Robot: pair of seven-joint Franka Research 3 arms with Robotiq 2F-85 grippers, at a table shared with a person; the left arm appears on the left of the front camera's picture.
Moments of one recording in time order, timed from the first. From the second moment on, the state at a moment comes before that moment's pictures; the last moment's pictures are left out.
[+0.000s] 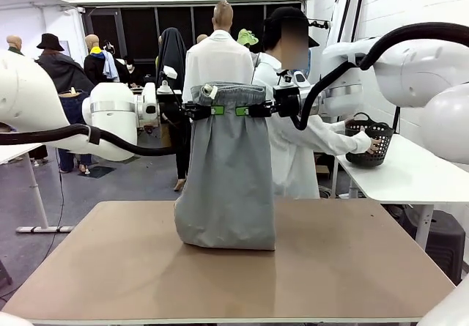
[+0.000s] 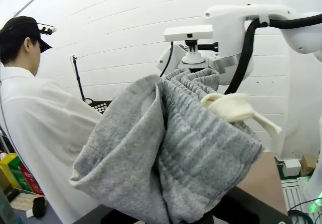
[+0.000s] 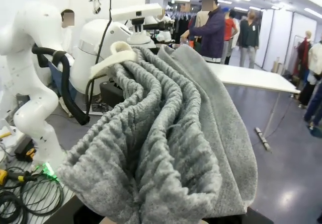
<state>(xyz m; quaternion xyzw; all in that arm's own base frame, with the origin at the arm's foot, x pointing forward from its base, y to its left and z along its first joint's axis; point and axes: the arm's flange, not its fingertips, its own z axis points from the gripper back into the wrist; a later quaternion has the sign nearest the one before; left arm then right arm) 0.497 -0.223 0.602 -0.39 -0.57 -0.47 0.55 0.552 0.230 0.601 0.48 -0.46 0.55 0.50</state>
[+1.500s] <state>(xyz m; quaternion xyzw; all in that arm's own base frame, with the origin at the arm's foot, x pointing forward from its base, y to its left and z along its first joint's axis) 0.541 -0.199 0.542 -0.45 -0.54 -0.45 0.55 0.605 0.243 0.553 0.49 -0.42 0.57 0.51</state>
